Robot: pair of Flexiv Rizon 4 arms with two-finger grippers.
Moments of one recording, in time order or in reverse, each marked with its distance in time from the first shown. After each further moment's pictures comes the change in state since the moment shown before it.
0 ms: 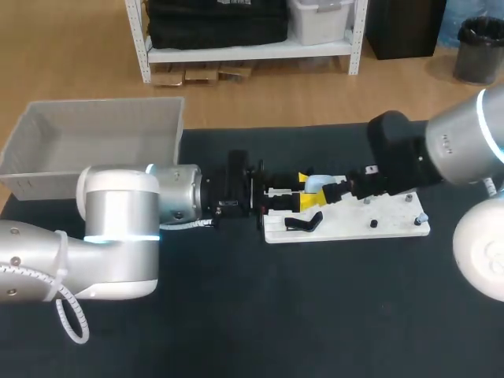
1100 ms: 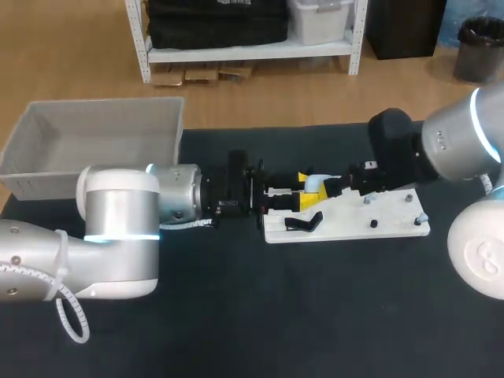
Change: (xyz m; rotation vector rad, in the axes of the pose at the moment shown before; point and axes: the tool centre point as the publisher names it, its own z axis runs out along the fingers) left arm 0.000 0.001 0.000 -0.001 0.000 0.000; right arm -0.009 -0.018 0.008 0.038 -0.011 0.043
